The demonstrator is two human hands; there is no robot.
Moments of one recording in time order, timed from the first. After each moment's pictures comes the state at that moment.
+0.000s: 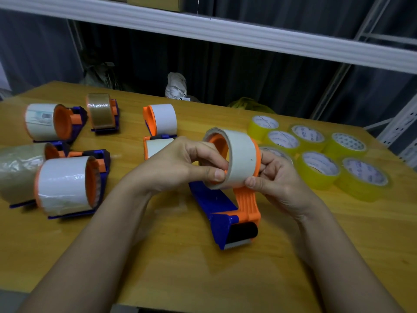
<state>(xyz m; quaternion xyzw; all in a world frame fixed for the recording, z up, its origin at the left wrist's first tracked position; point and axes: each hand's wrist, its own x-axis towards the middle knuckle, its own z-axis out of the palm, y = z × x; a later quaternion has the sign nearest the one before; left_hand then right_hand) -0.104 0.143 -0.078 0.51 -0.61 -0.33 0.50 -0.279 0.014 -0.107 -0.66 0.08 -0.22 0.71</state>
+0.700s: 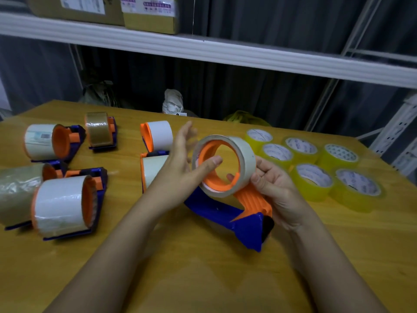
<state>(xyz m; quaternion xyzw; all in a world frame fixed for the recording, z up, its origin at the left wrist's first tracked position) -0.114 0.132 -0.086 0.65 -0.50 -0.17 0.55 -0.278 0.015 -0.103 -0.54 0.05 -0.26 0.80</state>
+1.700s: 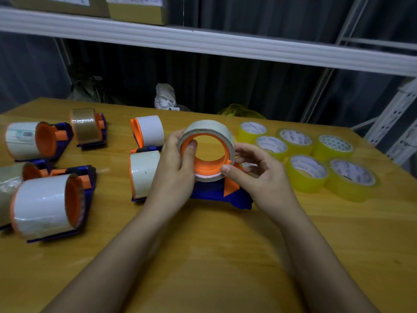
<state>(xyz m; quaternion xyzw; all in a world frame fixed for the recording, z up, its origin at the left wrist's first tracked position) -0.131 0.116 -0.102 0.66 -0.42 -0.09 0.62 -0.273 0.029 -0.099 -0.75 0.26 -0.38 0.47</state>
